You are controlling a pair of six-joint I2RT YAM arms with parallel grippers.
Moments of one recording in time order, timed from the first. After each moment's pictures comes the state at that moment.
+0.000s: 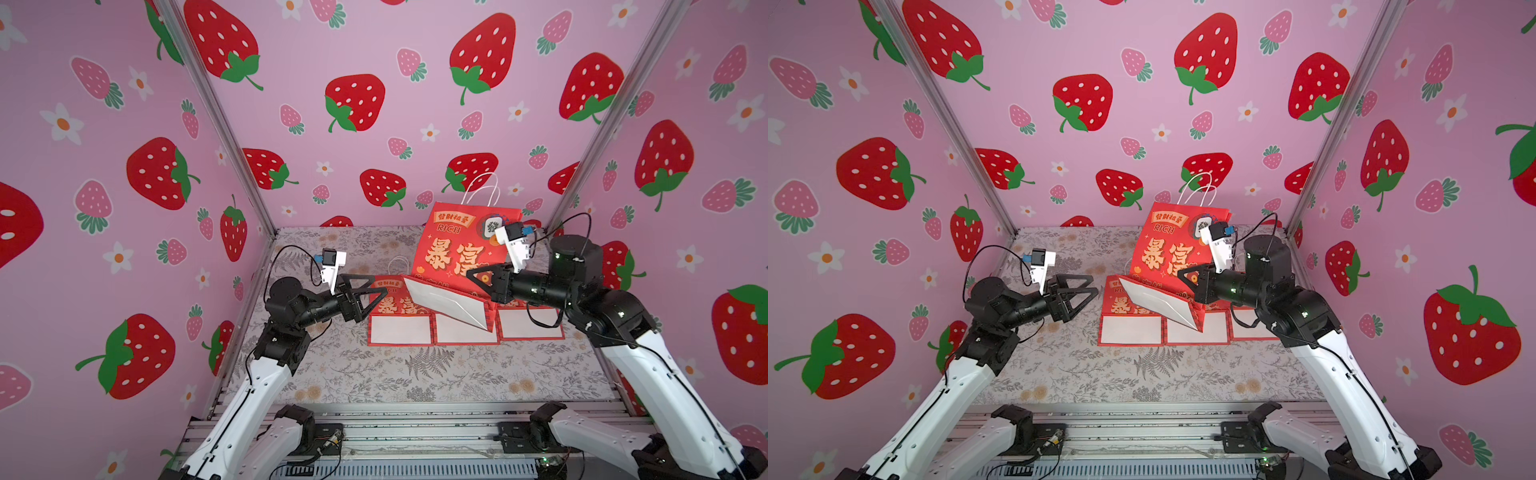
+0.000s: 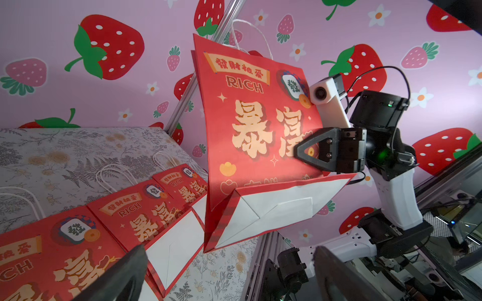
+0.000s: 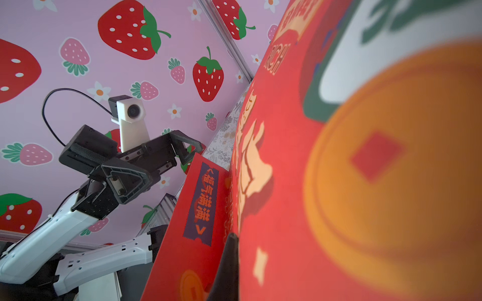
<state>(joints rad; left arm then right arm) -0.24 0.89 0.75 0.20 0.93 -0.60 0.54 1.07 1.43 -0.74 -0.43 0.45</state>
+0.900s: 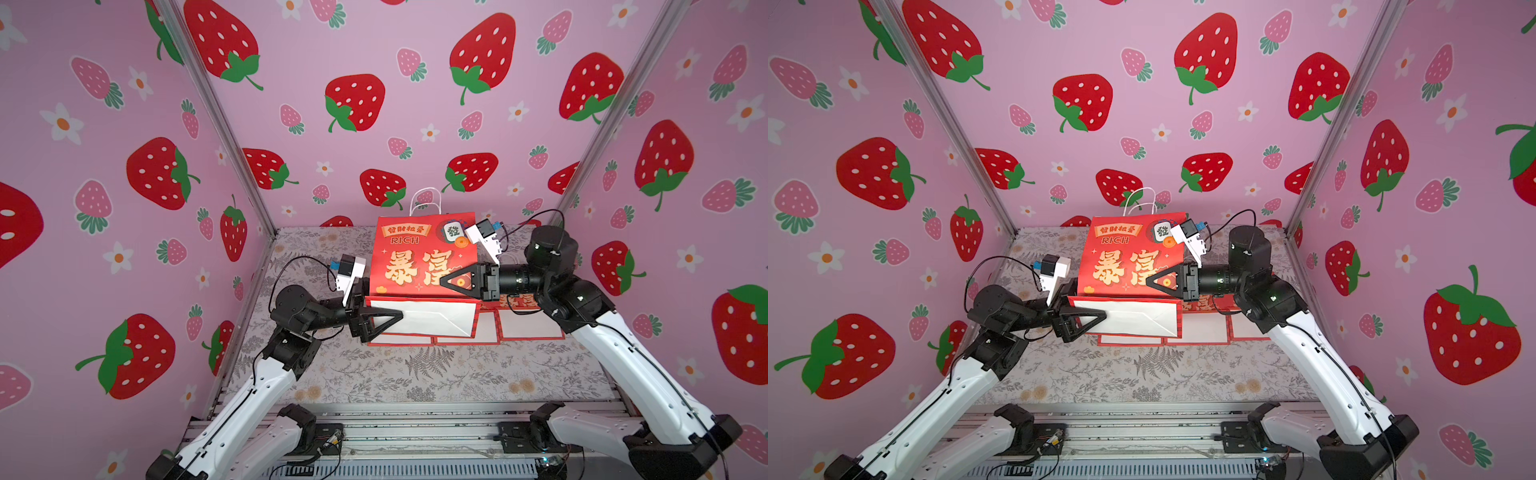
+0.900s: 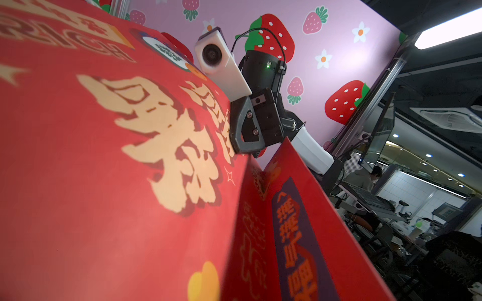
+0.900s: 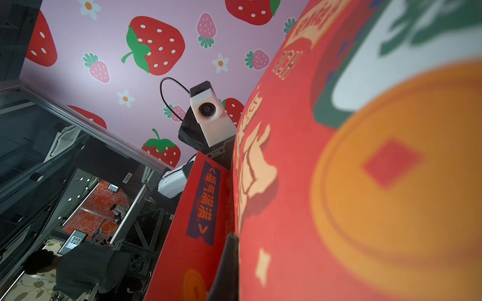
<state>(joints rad) -0.42 0.89 0.75 0.41 1.03 -0.65 0.56 1.15 1.34 -0.38 -0.99 0.66</state>
